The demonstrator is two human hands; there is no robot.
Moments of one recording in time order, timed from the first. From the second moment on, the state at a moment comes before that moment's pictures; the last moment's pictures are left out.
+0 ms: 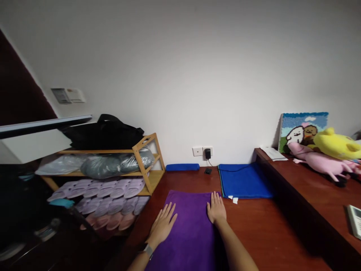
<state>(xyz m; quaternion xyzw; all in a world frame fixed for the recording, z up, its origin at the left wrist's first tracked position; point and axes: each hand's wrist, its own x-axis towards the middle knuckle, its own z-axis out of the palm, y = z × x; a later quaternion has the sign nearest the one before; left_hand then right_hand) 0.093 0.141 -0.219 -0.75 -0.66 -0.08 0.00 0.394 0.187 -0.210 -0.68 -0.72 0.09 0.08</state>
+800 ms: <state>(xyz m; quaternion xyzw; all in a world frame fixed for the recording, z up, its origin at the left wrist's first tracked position) 0.222 0.103 -0.197 -0.83 -0.55 -0.09 -0.06 0.389 0.088 -0.211 -0.70 -0.70 0.10 0.11</state>
